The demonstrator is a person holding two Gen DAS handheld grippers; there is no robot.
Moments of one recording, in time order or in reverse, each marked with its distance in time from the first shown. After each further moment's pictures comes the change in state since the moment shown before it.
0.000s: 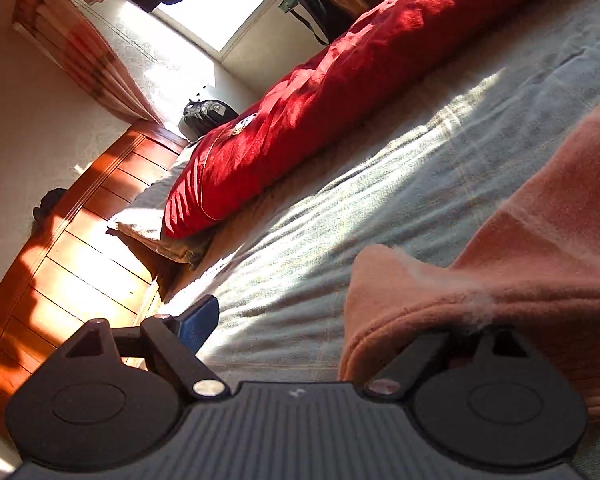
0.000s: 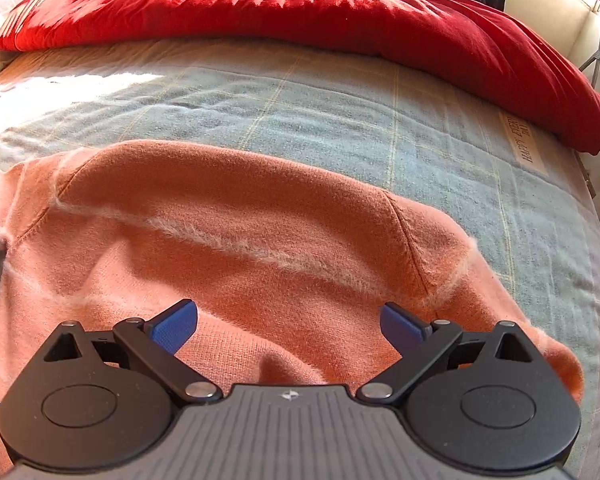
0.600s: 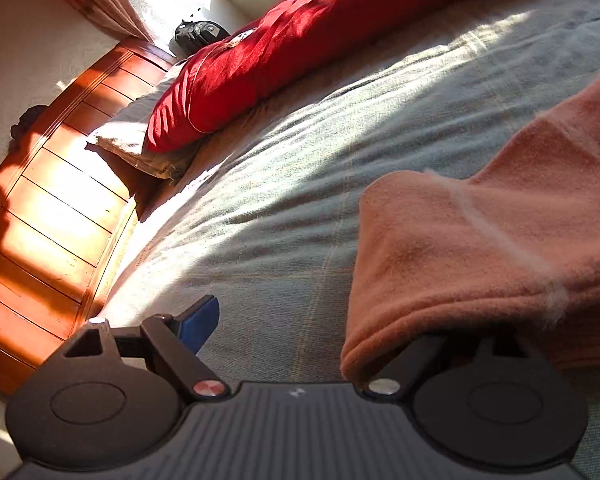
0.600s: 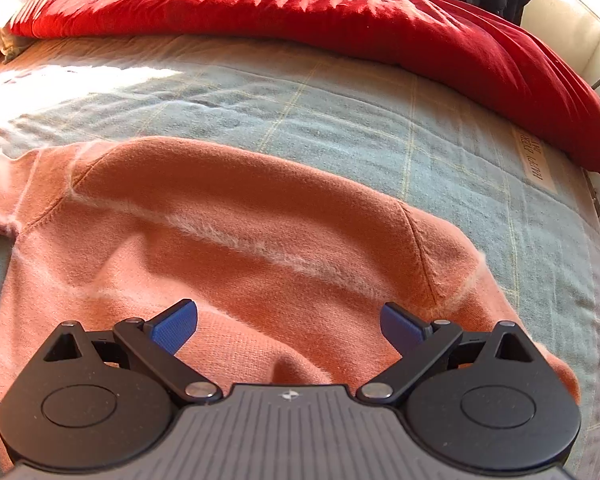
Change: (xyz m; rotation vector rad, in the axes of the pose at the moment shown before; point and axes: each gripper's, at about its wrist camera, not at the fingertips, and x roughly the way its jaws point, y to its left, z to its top) left arm 0.017 0.033 -0.037 -0.070 0.168 -0.116; right arm -0.005 0.013 0.007 -0.048 -0.004 0.036
